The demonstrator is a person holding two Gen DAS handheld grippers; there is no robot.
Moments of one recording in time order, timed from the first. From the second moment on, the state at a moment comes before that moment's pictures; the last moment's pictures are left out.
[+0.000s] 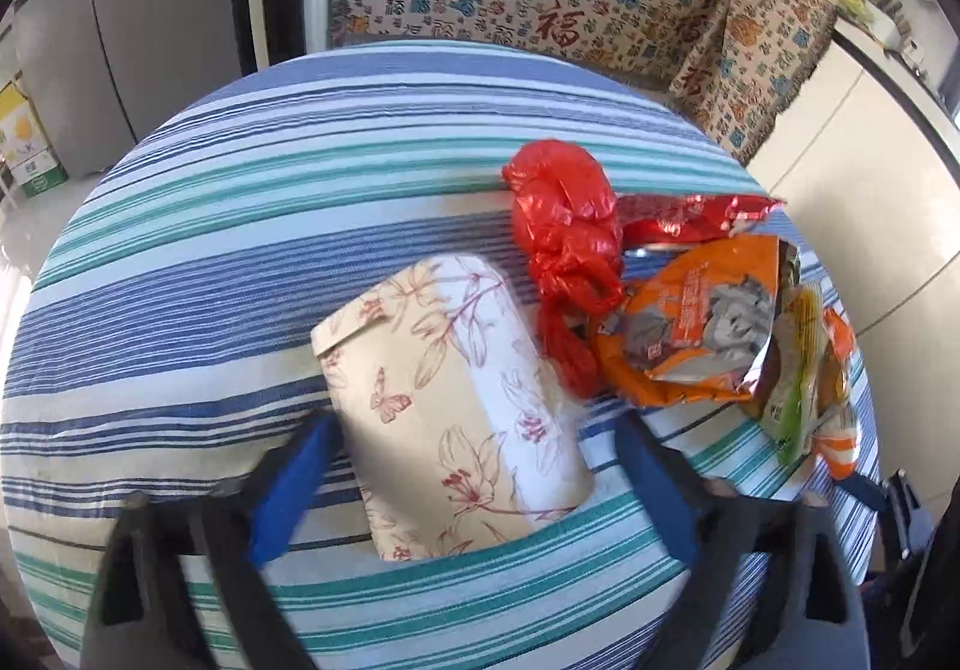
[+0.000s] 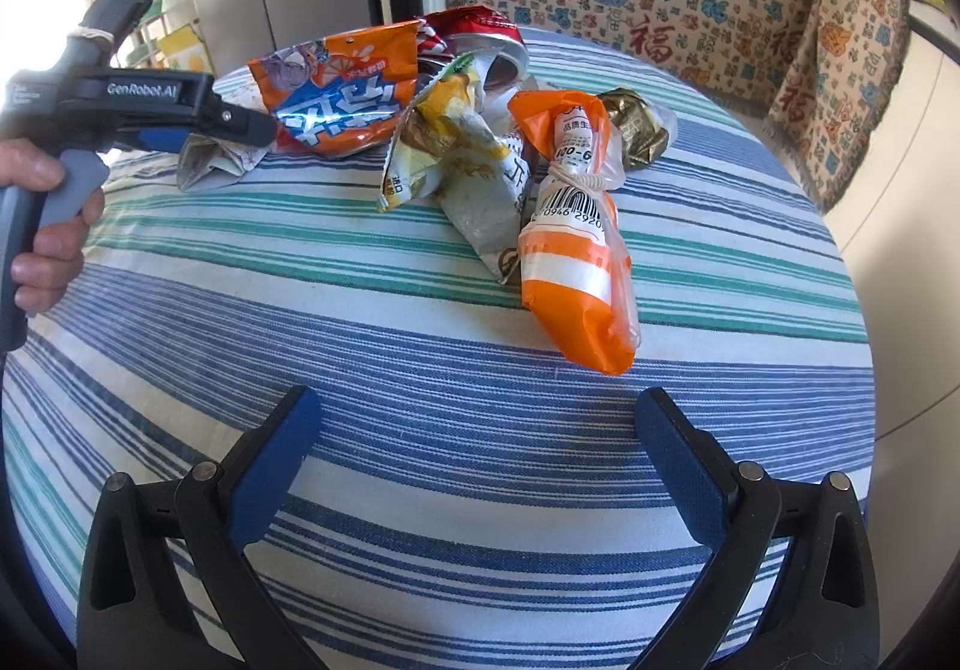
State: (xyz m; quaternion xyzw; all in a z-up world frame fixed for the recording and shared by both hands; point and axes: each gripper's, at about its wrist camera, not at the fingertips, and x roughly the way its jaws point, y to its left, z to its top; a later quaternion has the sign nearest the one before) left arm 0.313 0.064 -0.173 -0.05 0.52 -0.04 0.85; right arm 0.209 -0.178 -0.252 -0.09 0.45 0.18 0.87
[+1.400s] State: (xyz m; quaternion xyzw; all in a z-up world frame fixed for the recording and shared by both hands) left arm 0.202 0.014 -0.195 0.04 0.46 -0.05 0.89; right arm 0.244 -0.201 -0.230 -0.08 0.43 0.18 0.88
